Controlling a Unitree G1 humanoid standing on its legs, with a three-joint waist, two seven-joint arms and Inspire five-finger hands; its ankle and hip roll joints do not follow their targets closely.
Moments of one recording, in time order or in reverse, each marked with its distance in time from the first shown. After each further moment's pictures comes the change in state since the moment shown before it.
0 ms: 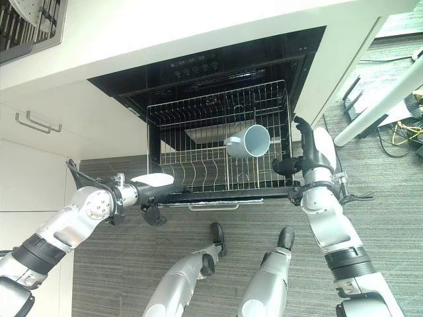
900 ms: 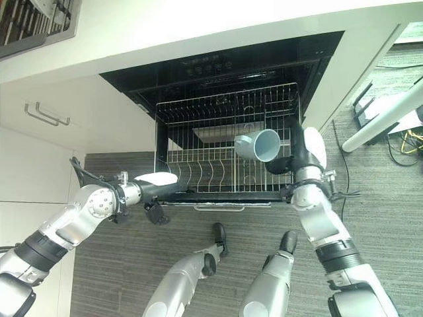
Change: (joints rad) left arm -0.029 -0.001 -0.031 0.004 -0.023 -0.004 0.005; right arm -0.067 0.025 0.043 0.069 -0.005 0.022 -0.036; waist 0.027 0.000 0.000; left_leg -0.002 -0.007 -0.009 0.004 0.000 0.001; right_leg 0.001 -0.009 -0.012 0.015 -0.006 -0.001
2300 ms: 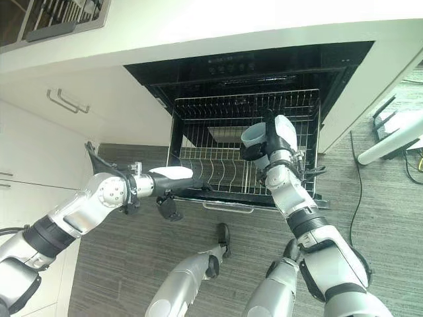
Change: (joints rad) left arm -0.173 -0.008 -0.123 -0.011 -0.078 0.016 -0.026; right arm -0.330 0.156 0.184 0.463 -0.039 -0.092 -0.042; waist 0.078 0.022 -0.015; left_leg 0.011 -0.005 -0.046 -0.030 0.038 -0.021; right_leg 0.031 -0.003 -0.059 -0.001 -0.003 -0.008
